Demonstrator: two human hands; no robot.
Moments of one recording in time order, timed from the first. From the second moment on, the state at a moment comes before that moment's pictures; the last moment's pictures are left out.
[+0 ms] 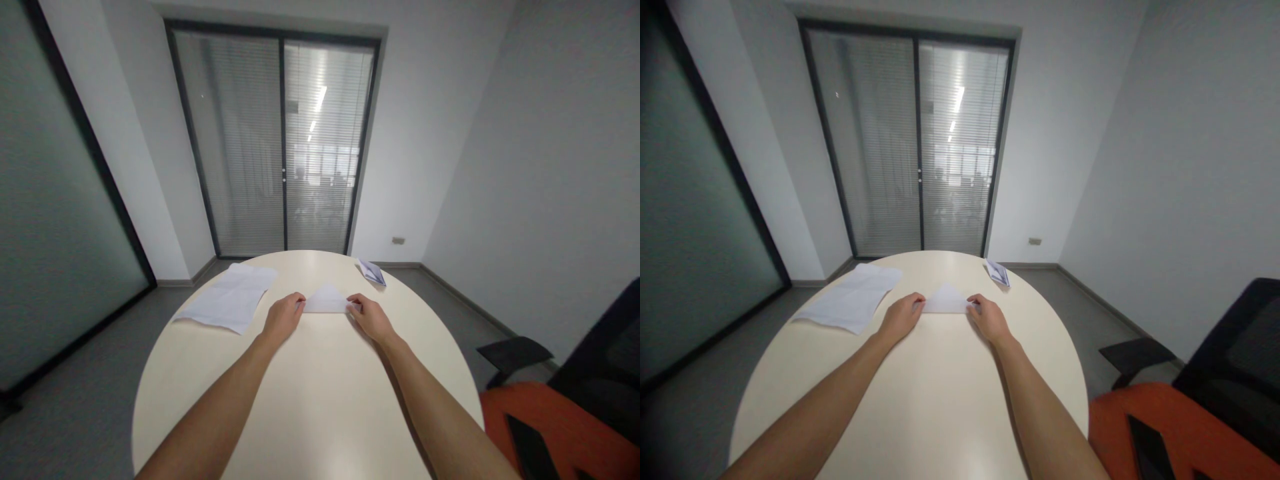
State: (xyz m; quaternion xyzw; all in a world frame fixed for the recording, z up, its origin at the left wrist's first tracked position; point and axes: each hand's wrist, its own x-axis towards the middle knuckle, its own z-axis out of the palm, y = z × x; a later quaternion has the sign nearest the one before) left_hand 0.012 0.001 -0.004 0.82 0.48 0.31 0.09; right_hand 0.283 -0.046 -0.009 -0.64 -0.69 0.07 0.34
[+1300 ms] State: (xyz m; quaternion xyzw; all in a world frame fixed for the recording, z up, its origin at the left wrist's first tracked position) left_hand 0.021 -0.007 -0.002 0.84 0.49 0.22 0.02; right_hand 0.254 -0.057 -0.003 -0.52 -0.81 0.01 0.28
